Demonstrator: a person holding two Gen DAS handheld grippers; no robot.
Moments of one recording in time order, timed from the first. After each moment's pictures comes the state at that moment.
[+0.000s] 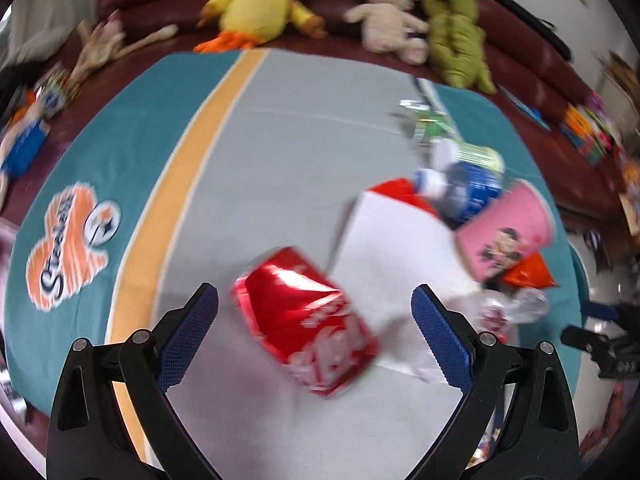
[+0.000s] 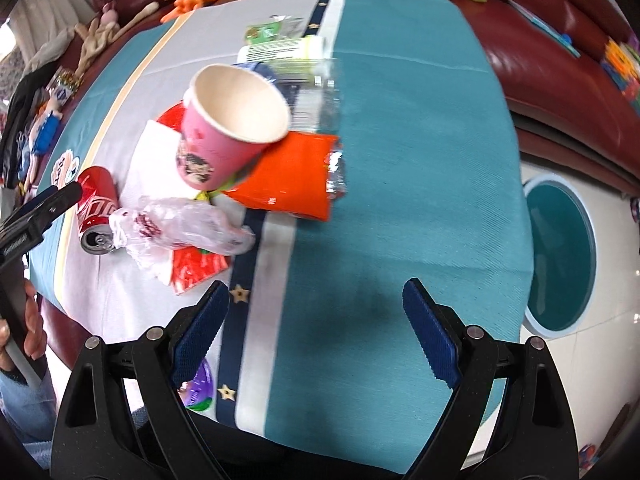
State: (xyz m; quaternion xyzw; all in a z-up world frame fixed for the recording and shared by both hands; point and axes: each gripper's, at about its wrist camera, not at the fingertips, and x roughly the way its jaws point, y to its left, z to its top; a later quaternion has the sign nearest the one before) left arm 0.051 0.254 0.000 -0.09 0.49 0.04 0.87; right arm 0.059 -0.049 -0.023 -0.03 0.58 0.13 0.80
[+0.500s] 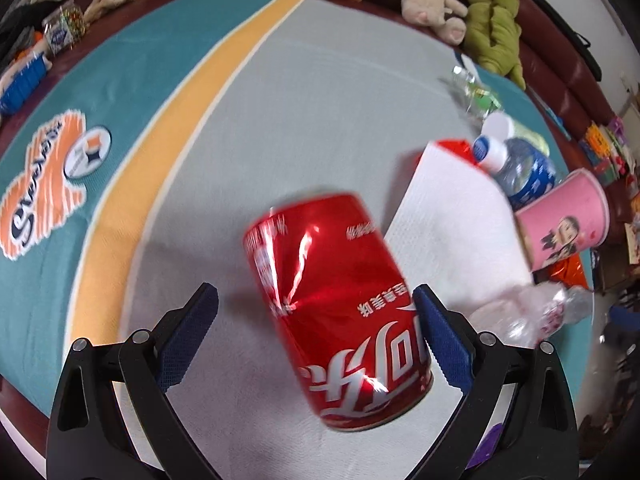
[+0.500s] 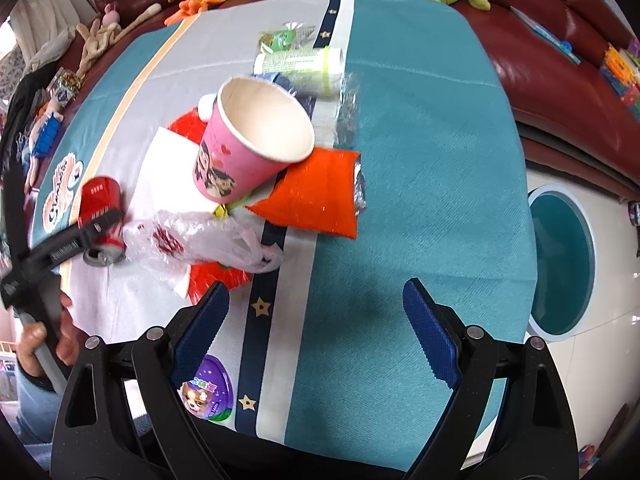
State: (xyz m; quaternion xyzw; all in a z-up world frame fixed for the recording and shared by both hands) left arm 0.050 0.278 -0.056 -0.14 0.53 0.05 0.83; right arm 0.065 -0.040 -0.007 -0.02 0.57 0.12 0.81
